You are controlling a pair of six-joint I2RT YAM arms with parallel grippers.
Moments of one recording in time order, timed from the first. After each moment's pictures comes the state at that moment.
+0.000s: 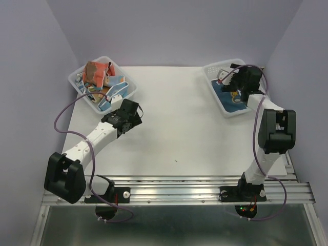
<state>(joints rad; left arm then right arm) -0.46 1.31 0.91 -0.61 -0.51 -0.79 -0.07 1.91 1.28 0.28 -0.44 -1.34</state>
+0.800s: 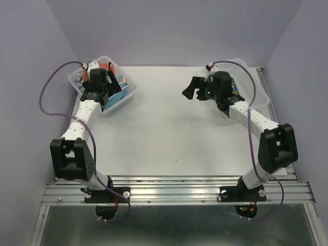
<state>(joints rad) -0.09 1.46 1.24 -0.33 -0.30 -0.44 0.34 1.59 1.22 0.03 -0.28 0.37</state>
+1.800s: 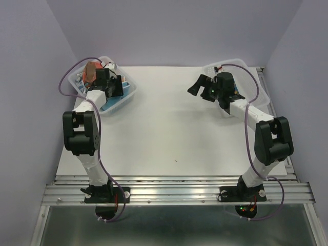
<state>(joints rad) -0.01 1.85 1.37 -0.20 0.10 -0.10 0.25 1.73 1.19 0.07 -0.31 0.59</state>
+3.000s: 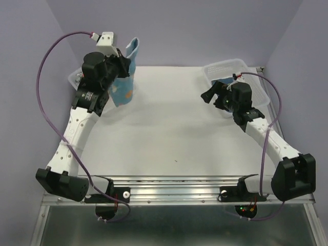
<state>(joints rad) -0.20 1.33 1.50 -0.29 0.04 -0.22 0.24 1.33 0.98 -0.05 -0.14 0.61</state>
